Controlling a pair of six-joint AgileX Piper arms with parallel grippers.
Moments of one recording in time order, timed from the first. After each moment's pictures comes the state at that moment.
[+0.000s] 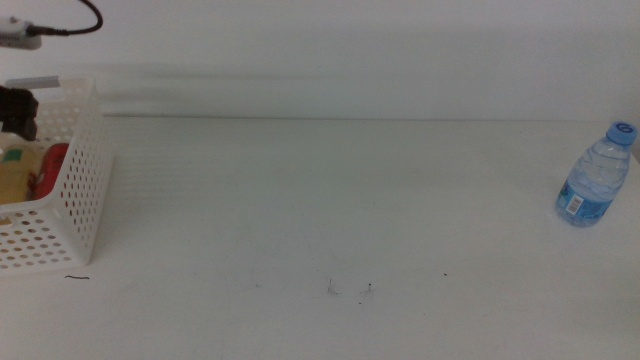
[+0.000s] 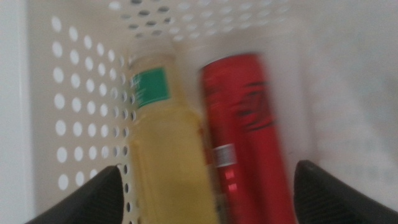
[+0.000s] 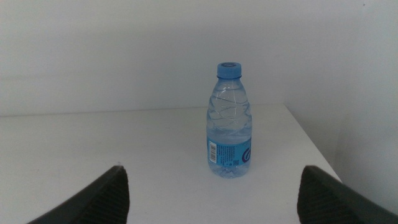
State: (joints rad) left arm 0.29 1.86 -1.57 -0.03 0.87 0.29; right arm -0.06 0.00 0.00 0.06 0.17 -0.04
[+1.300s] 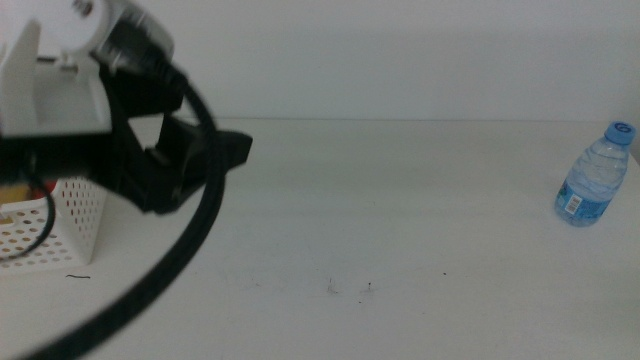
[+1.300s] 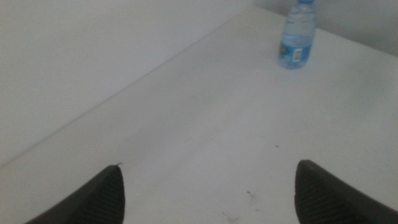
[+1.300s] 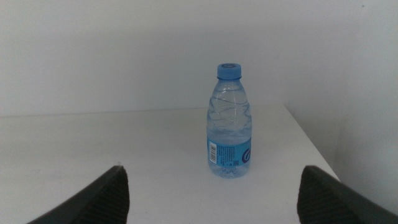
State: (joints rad) left arm -0.30 0.97 -0.96 -0.77 0.69 0.91; right arm -0.06 0.00 0.00 0.06 0.17 -0.04
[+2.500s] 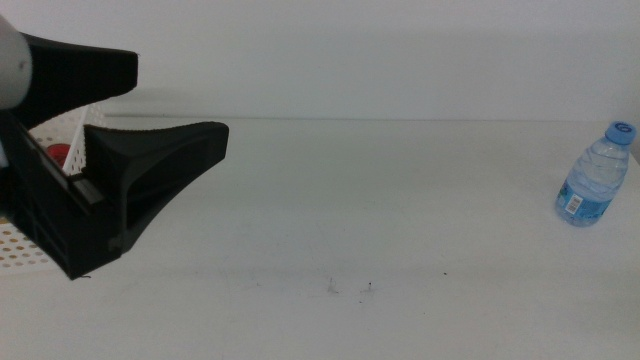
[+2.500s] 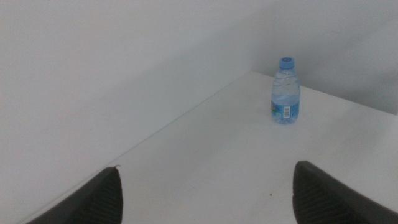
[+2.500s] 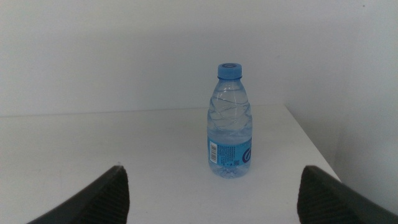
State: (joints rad) left arm -0.70 0.73 -0.91 -0.11 0.51 0.23; right arm -0.06 0.00 0.00 0.06 0.17 -0.04
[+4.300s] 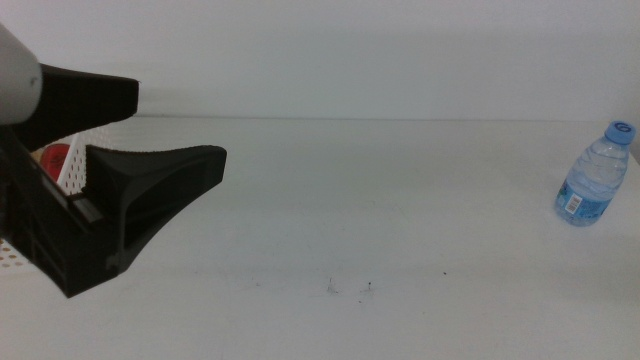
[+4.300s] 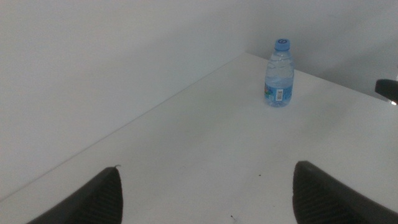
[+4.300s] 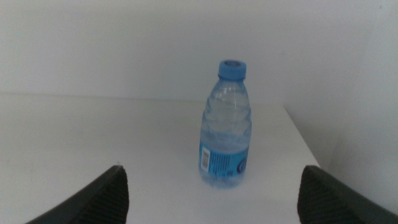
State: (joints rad) left arm -0.70 0.73 -0.91 -0.11 0.57 0.18; right arm -0.06 0.54 0.00 -0.05 -0.33 -0.02
